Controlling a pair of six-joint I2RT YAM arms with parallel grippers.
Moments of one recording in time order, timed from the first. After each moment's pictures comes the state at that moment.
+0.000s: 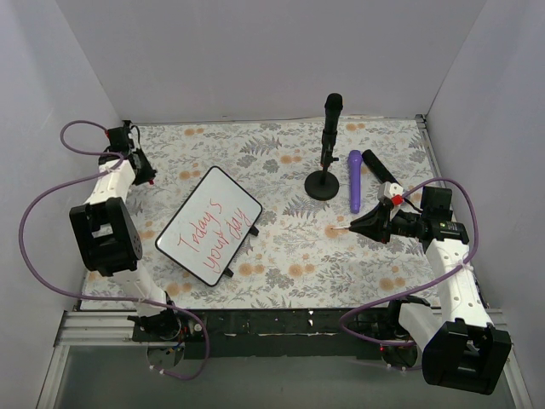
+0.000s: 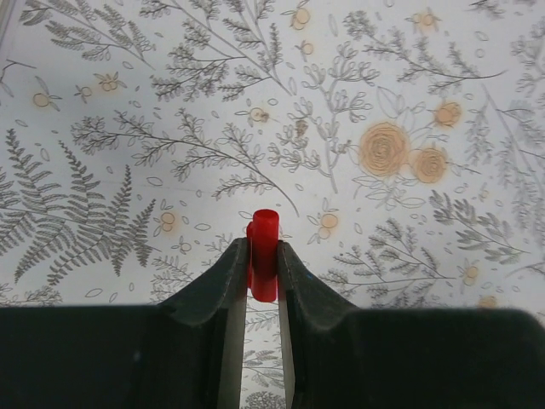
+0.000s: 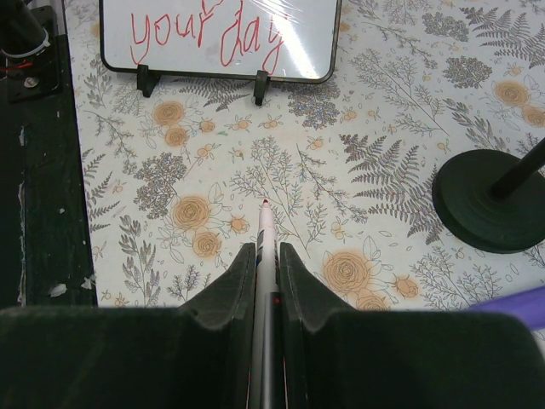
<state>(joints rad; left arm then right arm) 0.24 1.77 1.36 -0.47 -0.04 -0.26 -0.12 0.95 0.70 -0.66 -1.30 -0.84</state>
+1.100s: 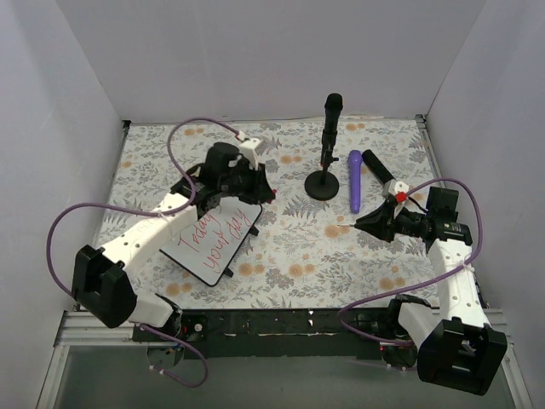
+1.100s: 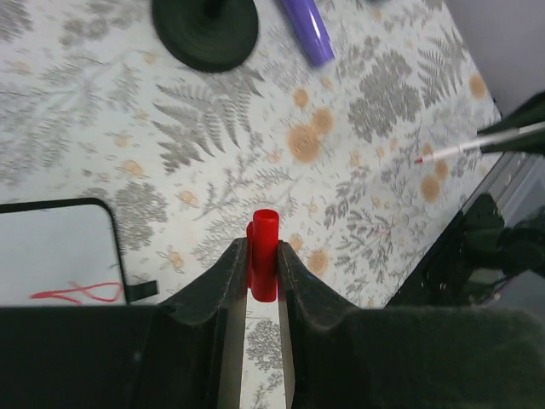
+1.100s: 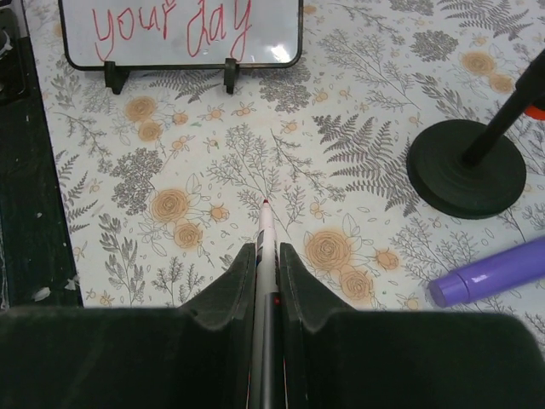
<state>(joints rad) -0.50 1.38 1.19 -0.35 0.38 -0.32 -0.17 0.95 0.70 -0.66 -1.27 -0.83</state>
